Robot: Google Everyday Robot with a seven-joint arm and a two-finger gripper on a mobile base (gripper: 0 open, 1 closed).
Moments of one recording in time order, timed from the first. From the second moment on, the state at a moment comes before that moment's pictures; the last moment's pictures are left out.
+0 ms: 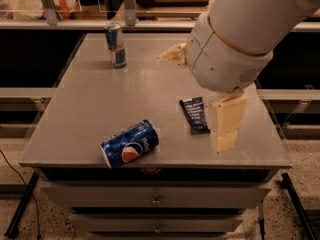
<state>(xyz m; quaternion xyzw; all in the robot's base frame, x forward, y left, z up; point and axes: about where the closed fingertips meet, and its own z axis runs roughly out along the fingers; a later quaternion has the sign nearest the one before) 0.395 -0.056 0.974 -0.84 0.51 -0.01 0.18</state>
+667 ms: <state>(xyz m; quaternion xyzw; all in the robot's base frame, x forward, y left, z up) 0.404 0.001 0.949 -0.88 0.44 0.02 0.18</state>
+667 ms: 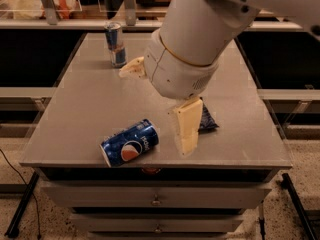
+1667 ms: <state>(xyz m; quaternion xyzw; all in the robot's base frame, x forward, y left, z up) 0.418 0.047 0.861 -0.90 0.41 0.03 0.11</state>
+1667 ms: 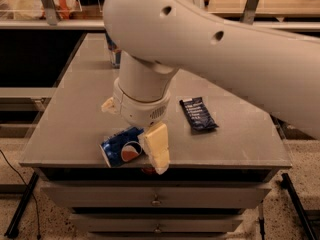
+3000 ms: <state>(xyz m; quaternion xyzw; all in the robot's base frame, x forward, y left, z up) 0.452 0.033 0.851 -0.89 0.44 0.00 0.10</state>
